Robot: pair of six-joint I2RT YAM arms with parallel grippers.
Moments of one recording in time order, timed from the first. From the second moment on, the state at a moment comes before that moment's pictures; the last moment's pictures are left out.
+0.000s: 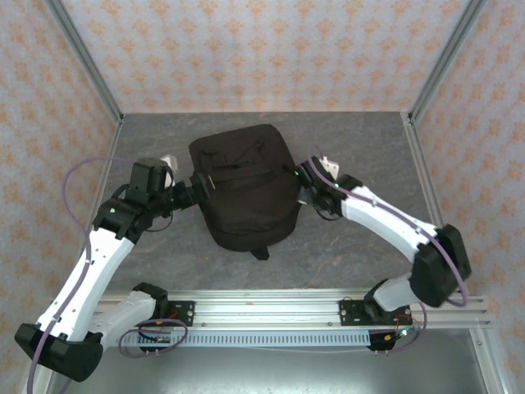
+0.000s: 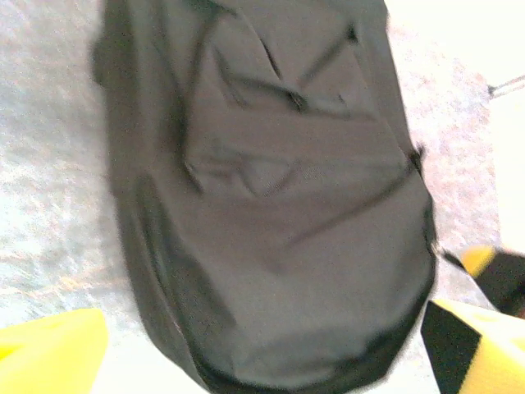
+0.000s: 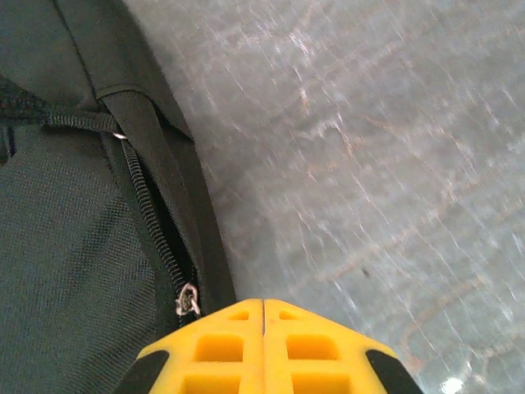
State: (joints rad) left arm -0.27 0.95 1.06 -0.86 0.08 -0.67; right arm 0.65 1.37 1.05 -0.73 0.33 0.86
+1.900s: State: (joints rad) left arm -0.05 1.51 0.41 0.63 -0.29 -0.09; right arm 0.12 1.38 0.62 0.31 0.57 0.27
